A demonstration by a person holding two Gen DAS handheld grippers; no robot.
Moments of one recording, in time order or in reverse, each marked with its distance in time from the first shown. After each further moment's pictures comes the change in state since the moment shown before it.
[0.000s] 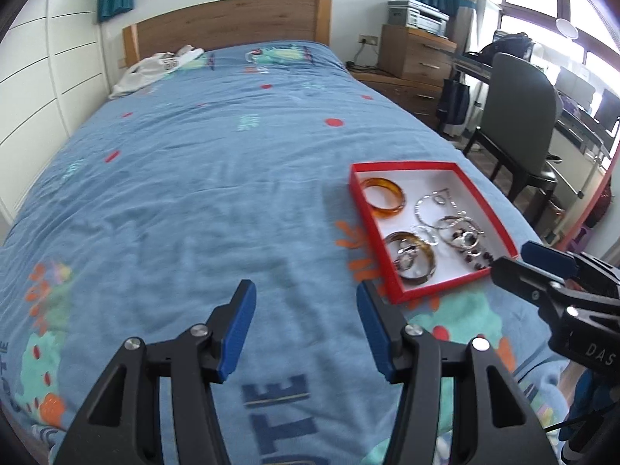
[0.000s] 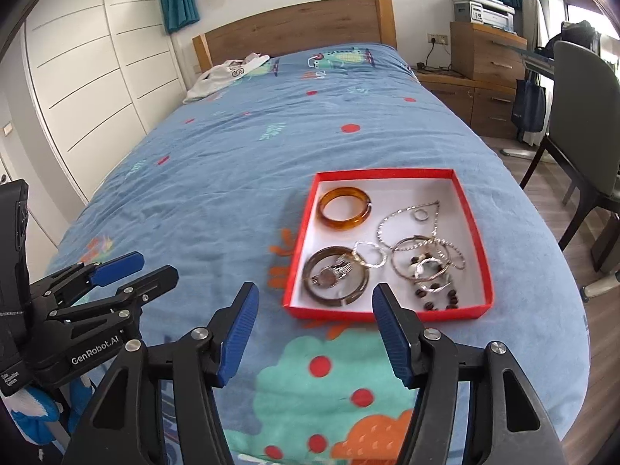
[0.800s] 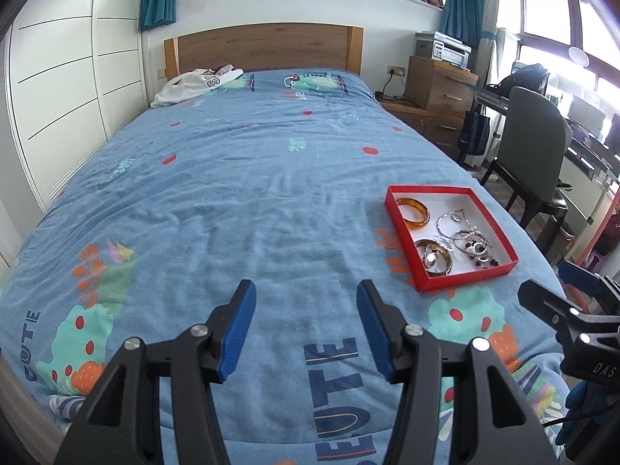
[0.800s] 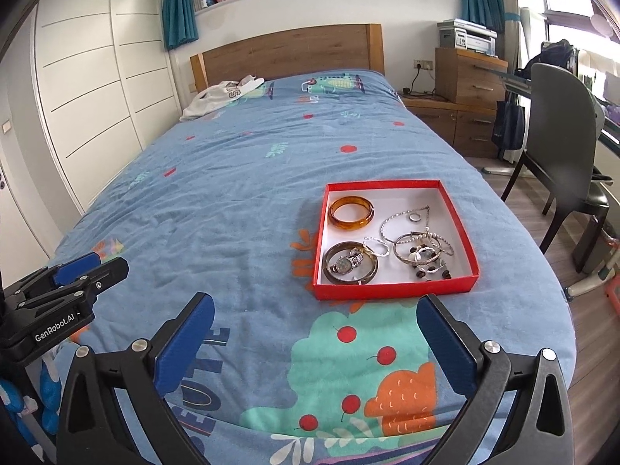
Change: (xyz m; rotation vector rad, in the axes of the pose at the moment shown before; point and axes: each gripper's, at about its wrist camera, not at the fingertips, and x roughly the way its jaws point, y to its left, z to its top) left arm -0.080 0.044 -0.031 -0.067 -0.098 0.061; right arm -0.058 0.042 -0.033 -0.007 -0.101 -0.071
